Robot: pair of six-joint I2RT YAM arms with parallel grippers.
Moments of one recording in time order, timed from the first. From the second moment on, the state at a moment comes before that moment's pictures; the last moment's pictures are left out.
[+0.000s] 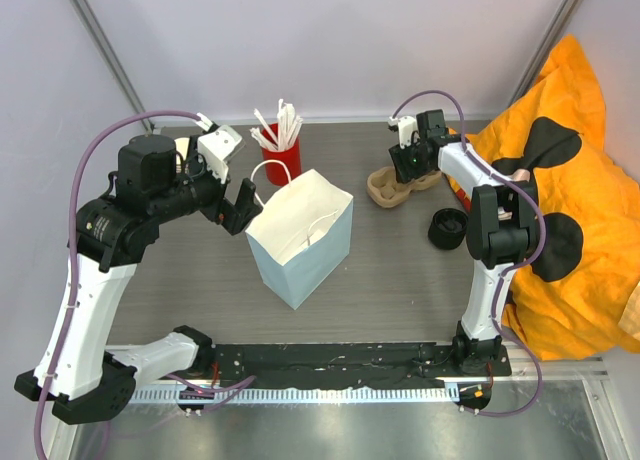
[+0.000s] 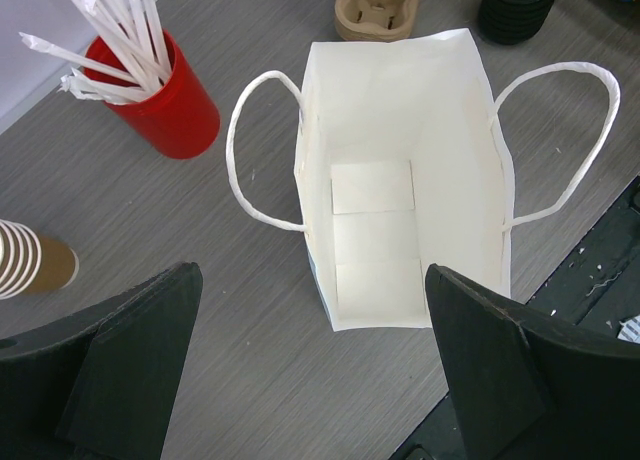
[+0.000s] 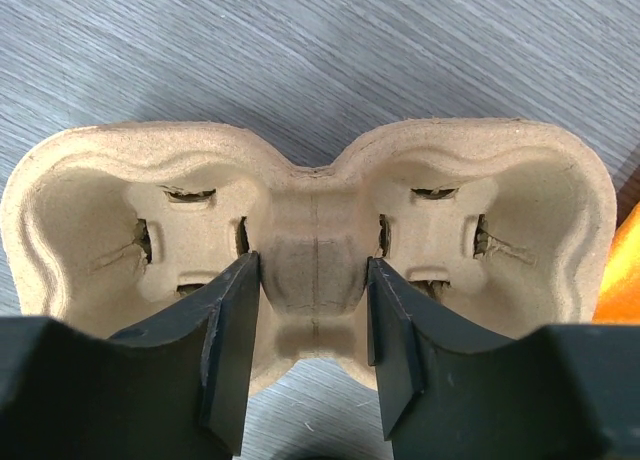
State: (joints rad) left arm -0.44 1.09 1.68 -1.07 0.28 0.20; right arm 0.15 2.01 1.59 -0.53 -0.18 -0.34
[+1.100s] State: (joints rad) left arm -0.43 1.09 1.68 -1.07 0.29 0.20; right arm 0.14 1.95 1.59 -0.55 -0.20 -0.32
